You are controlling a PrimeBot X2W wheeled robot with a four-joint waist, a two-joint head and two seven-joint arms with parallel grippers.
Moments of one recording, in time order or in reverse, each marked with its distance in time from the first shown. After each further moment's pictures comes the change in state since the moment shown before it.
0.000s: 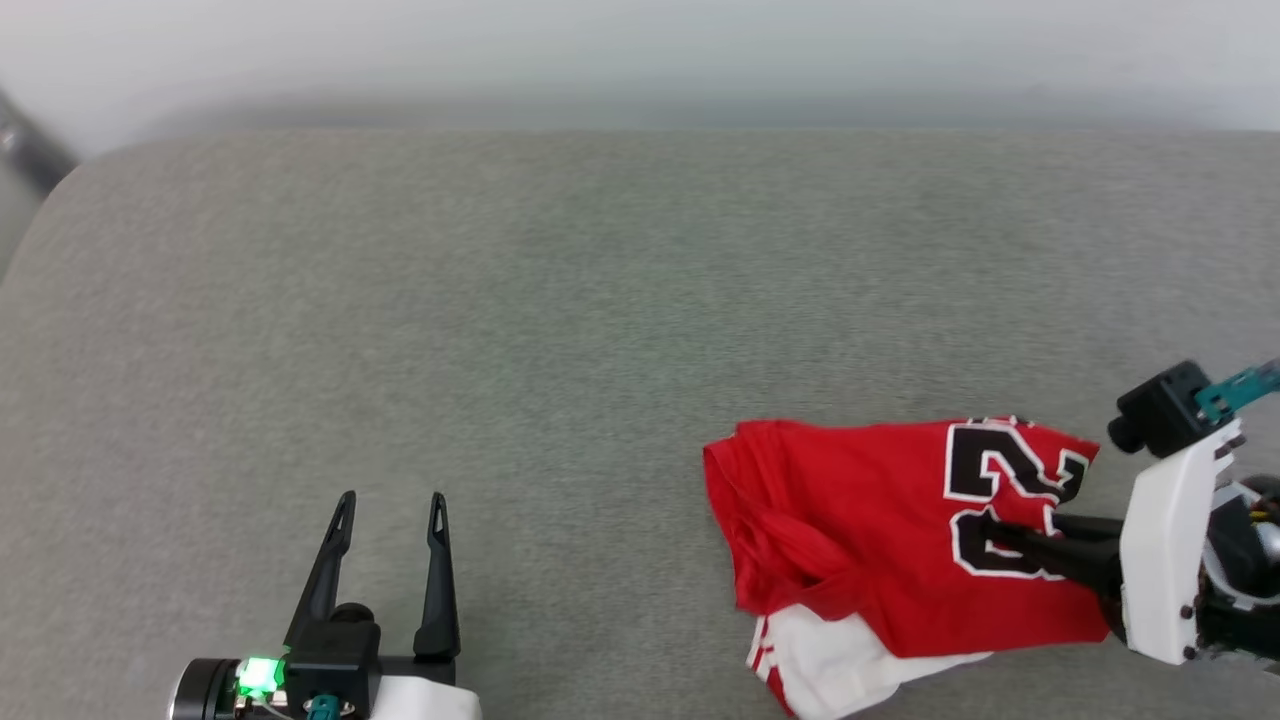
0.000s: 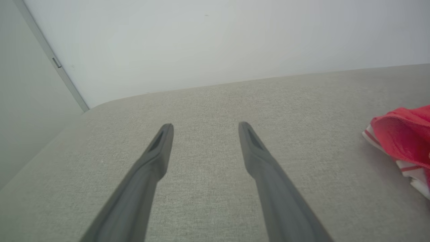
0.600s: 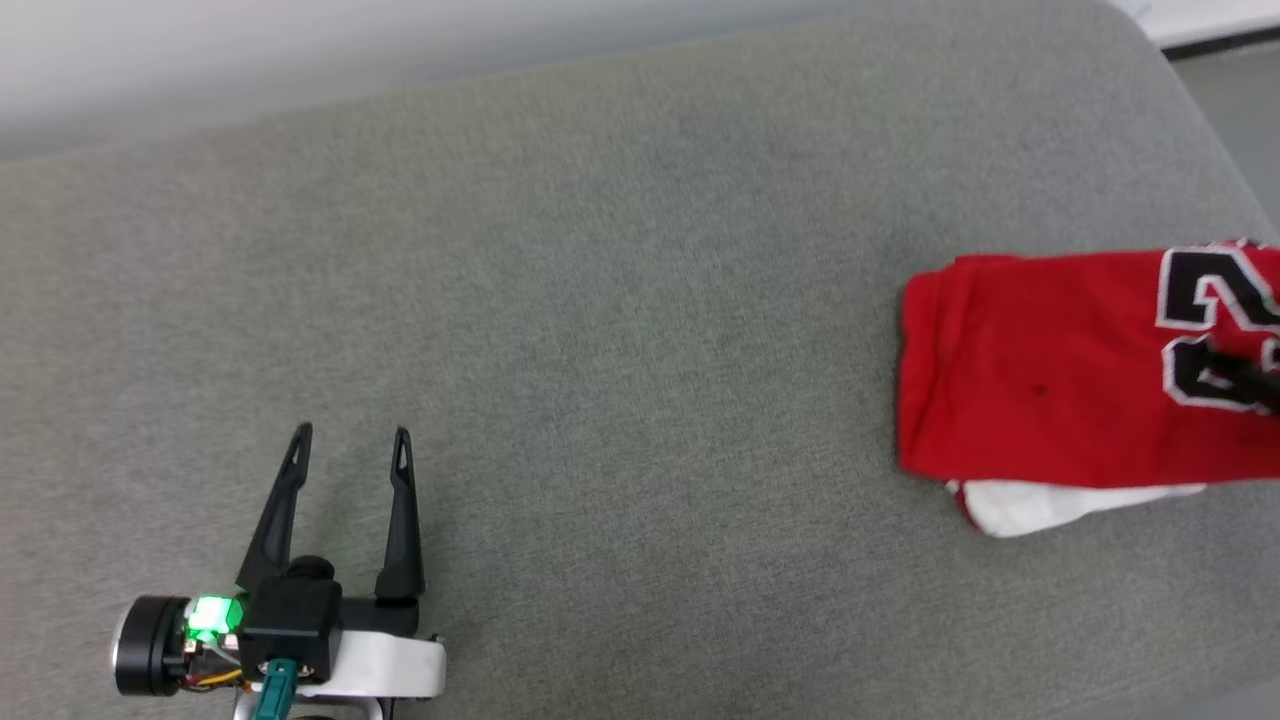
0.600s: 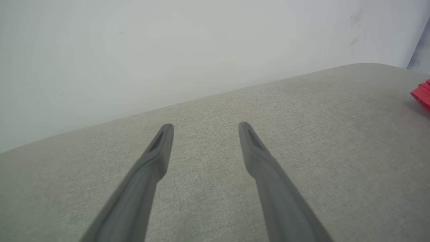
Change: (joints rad) left arm -0.043 0.049 0.030 -0.068 0.018 -0.012 0.000; right arm -0.181 -0.192 -0.056 0.091 -0.170 0.000 -0.059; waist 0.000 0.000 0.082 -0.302
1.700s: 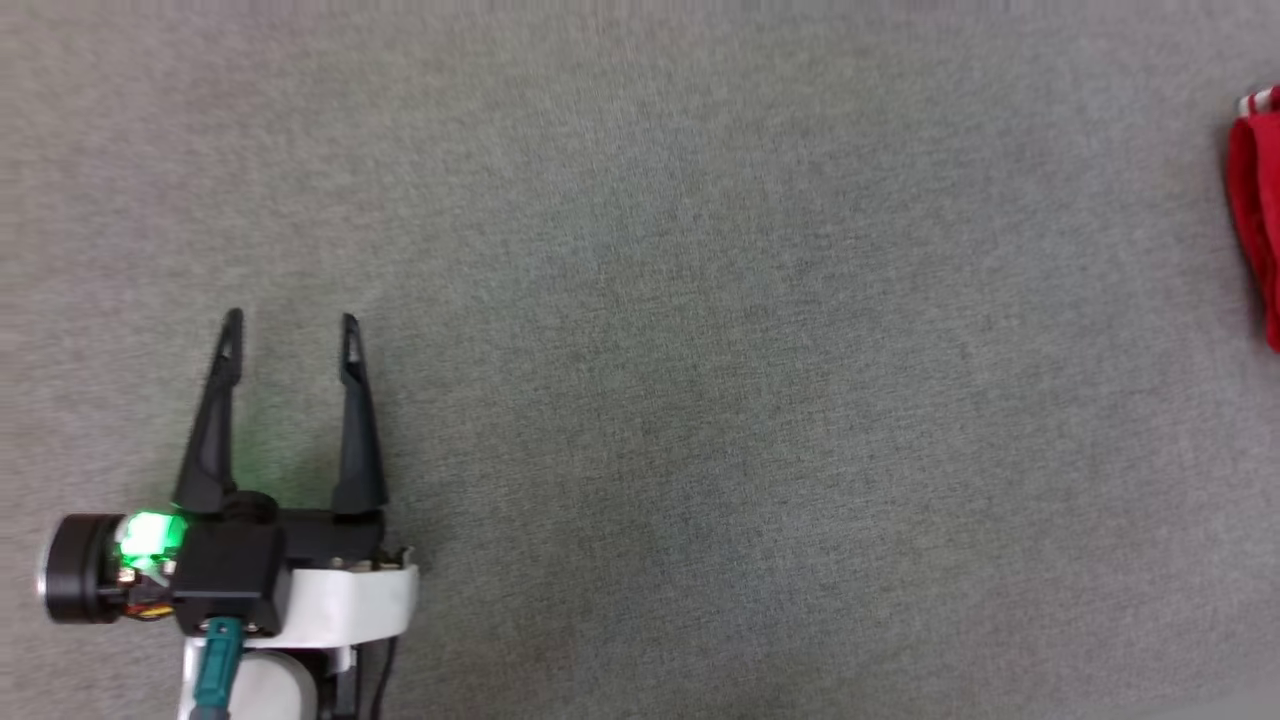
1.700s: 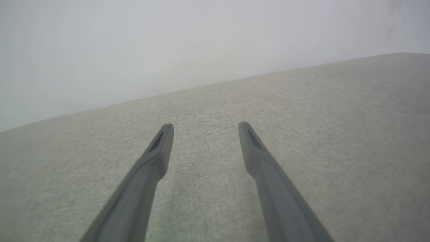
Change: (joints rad) left arm -0.116 0.061 0.010 -0.134 -0.006 0.037 0.000; right arm -0.281 0.097 -0.254 0.656 -0.501 0.000 -0.296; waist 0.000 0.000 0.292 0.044
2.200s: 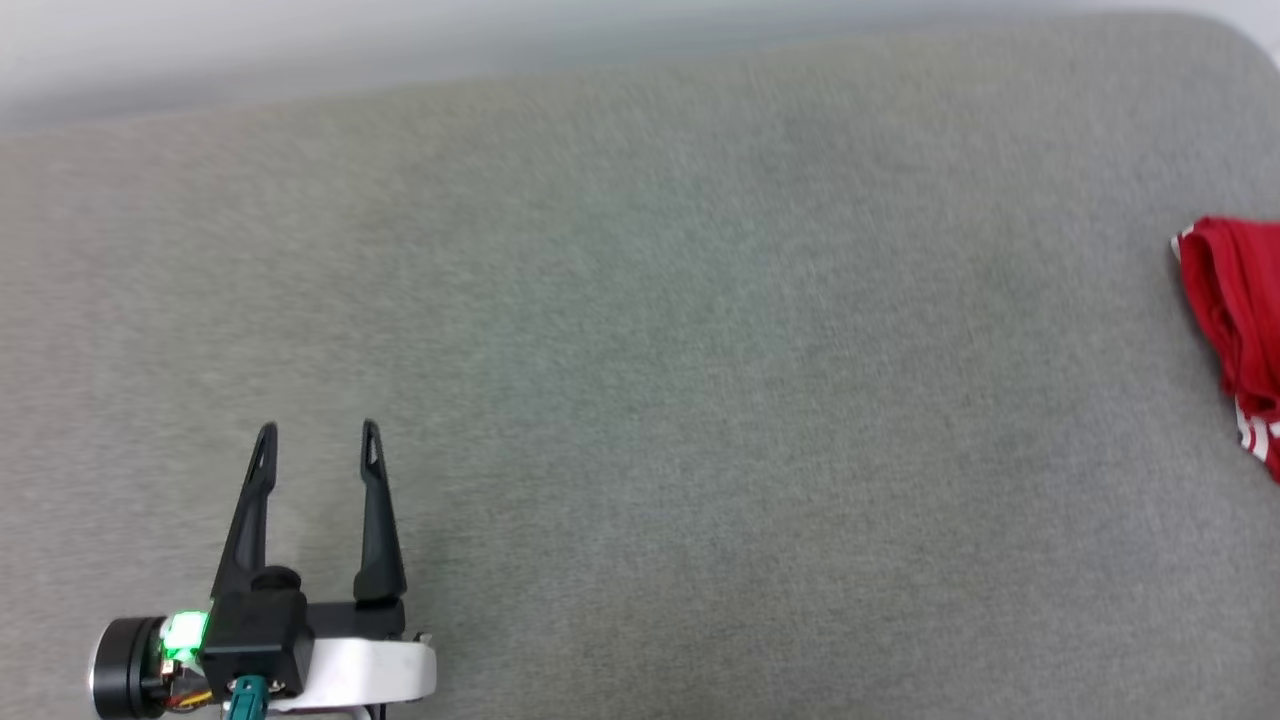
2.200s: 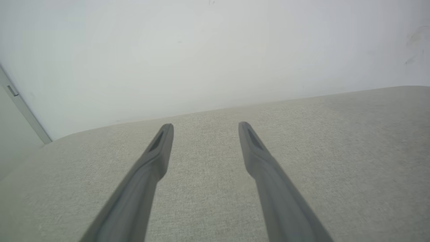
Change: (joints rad) left arm 0.127 -0.069 0.004 0.056 -0.034 0.011 0.000; right arm 0.052 0.055 -0.066 -0.168 -0.188 0.000 -0.457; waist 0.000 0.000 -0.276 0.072
